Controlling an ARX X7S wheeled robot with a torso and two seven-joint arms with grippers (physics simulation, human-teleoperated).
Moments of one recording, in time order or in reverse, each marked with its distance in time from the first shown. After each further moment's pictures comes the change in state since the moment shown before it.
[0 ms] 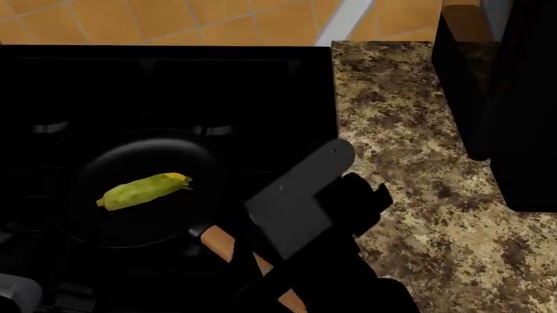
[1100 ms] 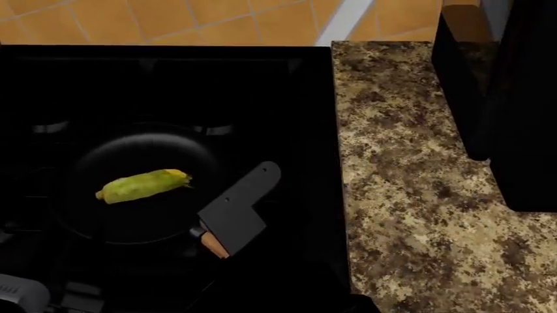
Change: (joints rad) left arm -0.024 -0.021 0.053 0.049 -0.005 -0.027 -0.040; right arm 0.056 -0.158 -0.139 0.657 0.042 -0.472 -0.079
